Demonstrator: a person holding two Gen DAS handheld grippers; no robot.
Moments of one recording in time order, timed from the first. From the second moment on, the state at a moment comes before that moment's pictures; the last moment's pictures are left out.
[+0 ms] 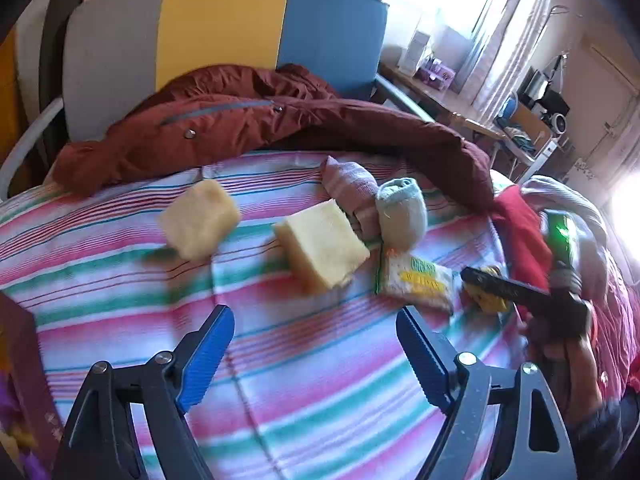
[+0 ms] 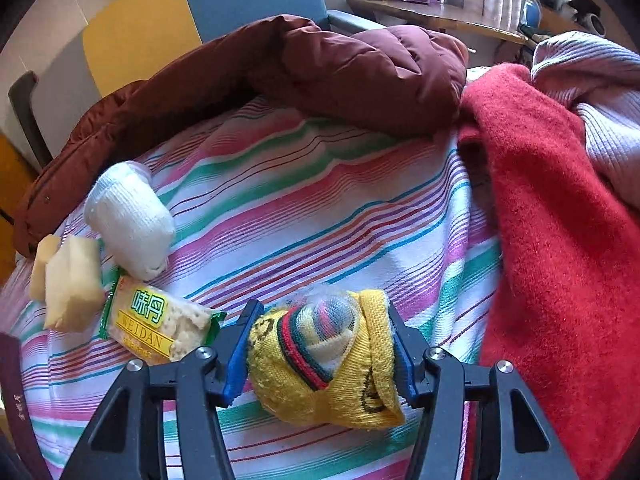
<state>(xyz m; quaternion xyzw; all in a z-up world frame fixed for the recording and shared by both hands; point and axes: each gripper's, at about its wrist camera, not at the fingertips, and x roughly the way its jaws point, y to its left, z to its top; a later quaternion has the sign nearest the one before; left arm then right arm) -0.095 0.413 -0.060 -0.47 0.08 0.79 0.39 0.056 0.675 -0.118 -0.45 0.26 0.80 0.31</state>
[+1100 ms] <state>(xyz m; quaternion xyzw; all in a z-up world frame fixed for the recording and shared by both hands) -0.137 0.483 -0.119 -0.48 0.10 0.80 0.35 0.042 0.671 -0.114 -0.46 0.24 0.80 0.29</state>
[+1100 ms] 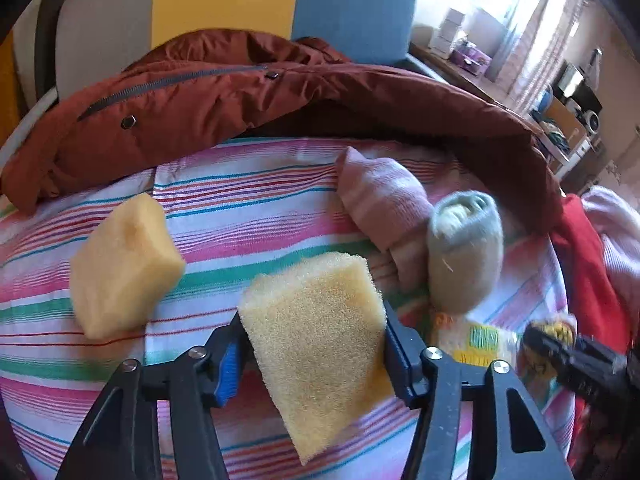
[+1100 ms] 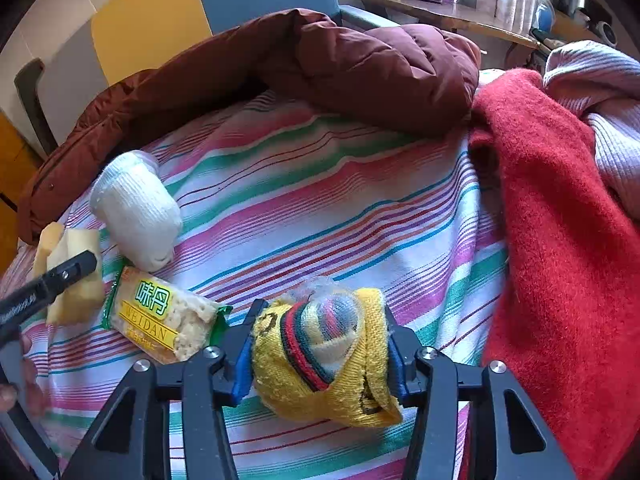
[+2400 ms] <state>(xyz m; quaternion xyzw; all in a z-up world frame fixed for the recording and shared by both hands) -0.059 0.223 -0.029 -0.40 0.04 0.87 0.28 -0.004 0.510 -0.044 -0.42 0.19 0.88 0.08</state>
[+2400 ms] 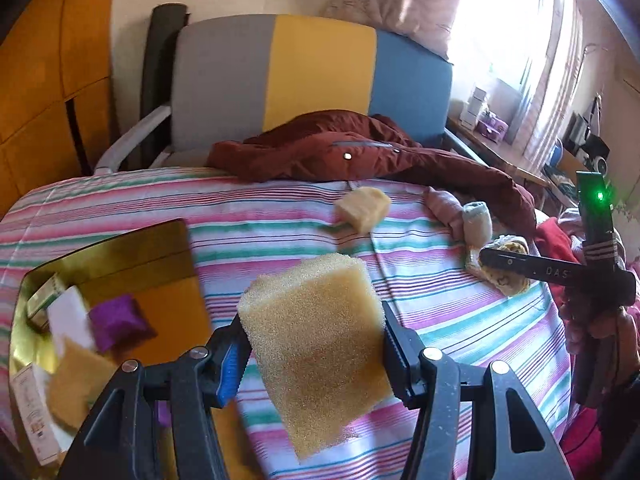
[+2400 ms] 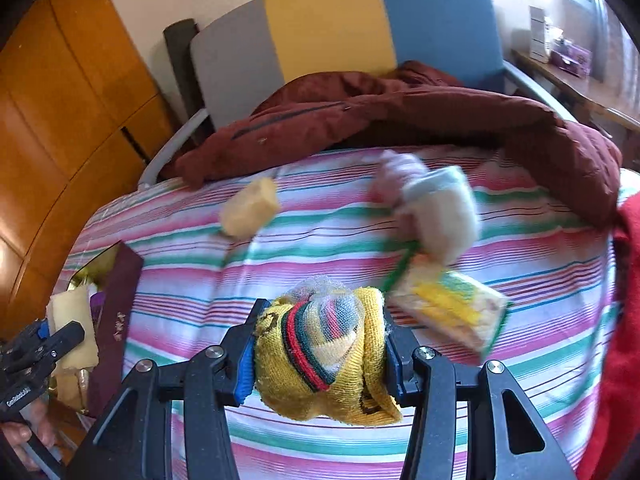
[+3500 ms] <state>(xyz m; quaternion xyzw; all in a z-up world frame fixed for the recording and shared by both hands) -0.032 -0.002 -0.036 -0.39 -0.06 0.91 0.15 -0.021 0.235 -0.036 -0.41 0.19 0.88 -0.12</state>
